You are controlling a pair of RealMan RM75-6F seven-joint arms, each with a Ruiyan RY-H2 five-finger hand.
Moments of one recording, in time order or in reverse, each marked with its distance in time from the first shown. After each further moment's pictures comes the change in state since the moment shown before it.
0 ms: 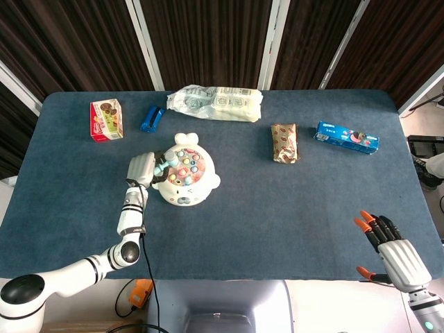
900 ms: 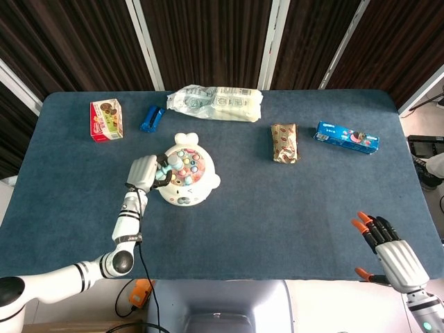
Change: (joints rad) left arm 0.066 0.115 0.040 -0.262 0.061 0.088 -0.023; right arm 0.002 -0.002 -0.006 -0.003 -0.014 -0.002 -0.006
